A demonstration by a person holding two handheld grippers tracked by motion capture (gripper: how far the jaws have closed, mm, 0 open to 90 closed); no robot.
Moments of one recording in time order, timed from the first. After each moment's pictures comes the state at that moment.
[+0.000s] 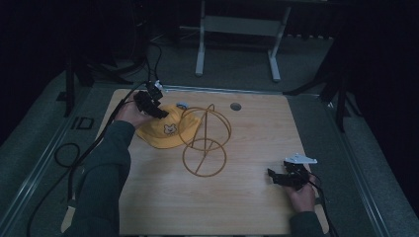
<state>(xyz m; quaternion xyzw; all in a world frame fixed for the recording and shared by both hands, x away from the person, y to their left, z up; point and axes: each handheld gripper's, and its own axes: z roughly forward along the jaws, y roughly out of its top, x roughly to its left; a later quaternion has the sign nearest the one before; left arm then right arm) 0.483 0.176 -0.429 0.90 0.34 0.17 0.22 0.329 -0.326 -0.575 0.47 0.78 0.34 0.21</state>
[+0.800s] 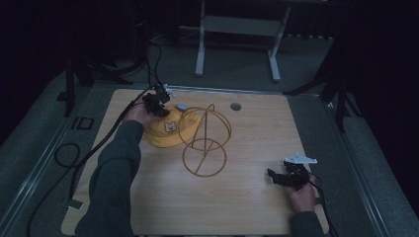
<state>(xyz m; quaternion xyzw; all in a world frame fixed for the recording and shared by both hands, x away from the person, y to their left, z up) 0.499 0.159 -0.455 0.91 0.32 0.19 0.17 0.329 -0.326 -0.575 0.47 0.78 0.34 0.21</state>
